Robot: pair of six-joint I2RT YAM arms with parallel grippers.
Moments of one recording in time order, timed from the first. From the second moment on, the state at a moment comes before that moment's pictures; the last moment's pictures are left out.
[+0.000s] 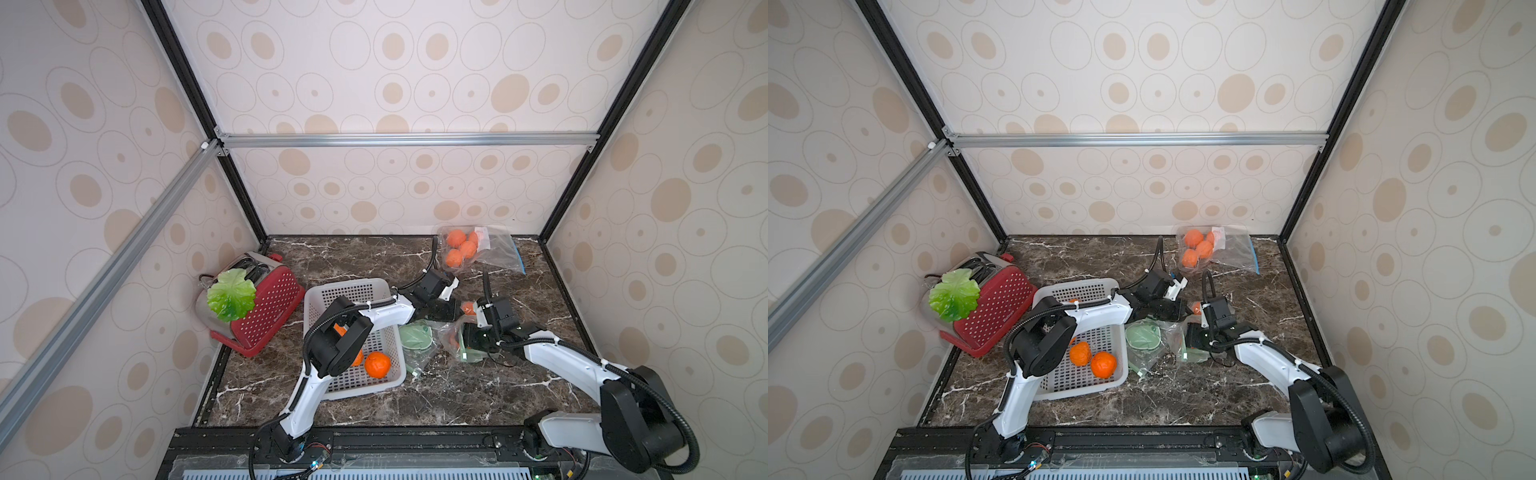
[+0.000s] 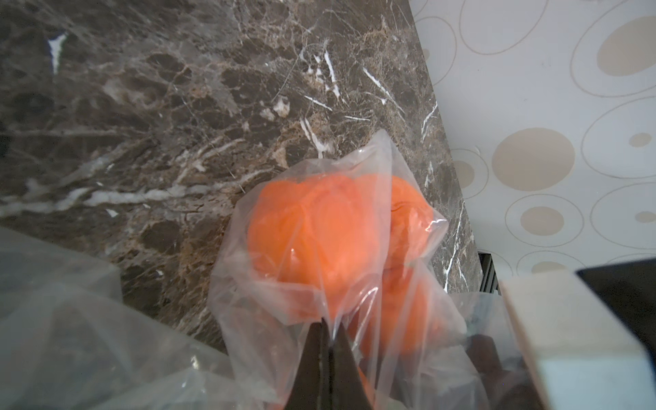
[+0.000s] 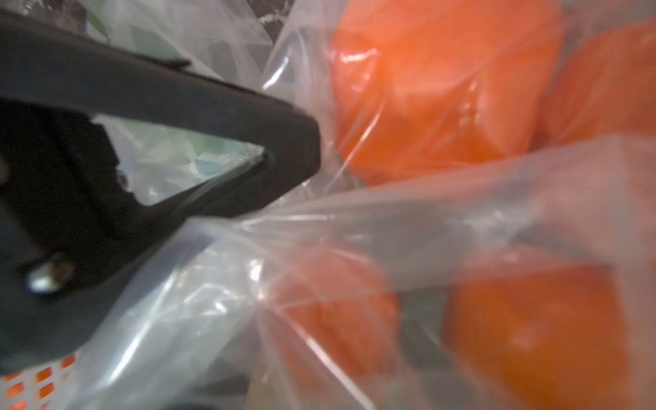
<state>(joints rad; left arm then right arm) -0.82 2.18 1.55 -0.09 0.43 -0.66 0.39 1.33 0.66 -0.37 -0.14 0.53</state>
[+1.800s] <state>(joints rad) -0.81 2.19 1.54 -0.08 0.41 -0.65 0.43 0.62 0.89 -0.98 -0.11 0.37</state>
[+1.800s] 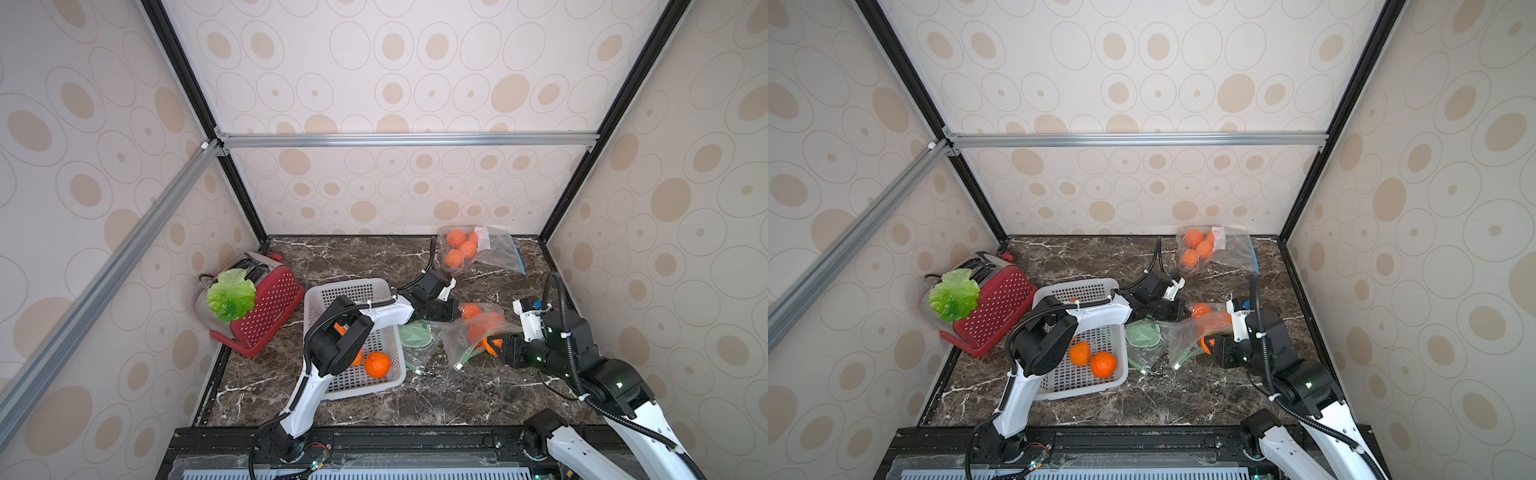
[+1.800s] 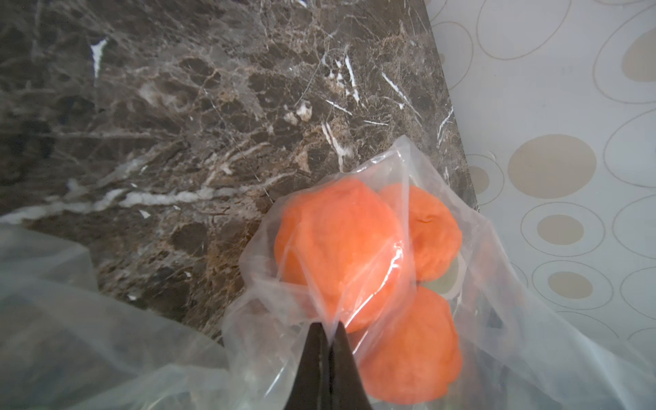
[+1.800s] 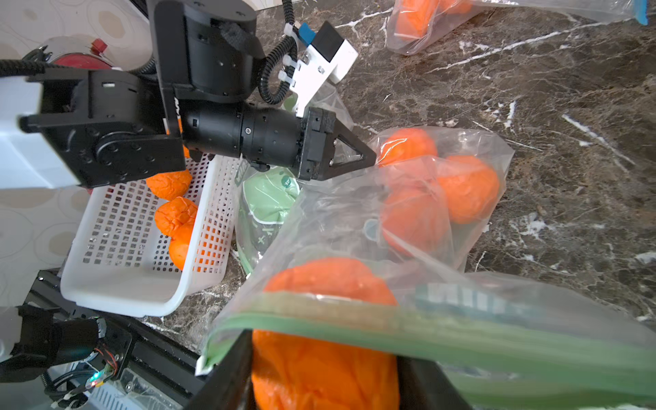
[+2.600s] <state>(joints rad) -0.81 2.19 1.54 -0.06 0.44 -0.65 0.71 0.86 0.65 -0.20 -0.49 0.52</state>
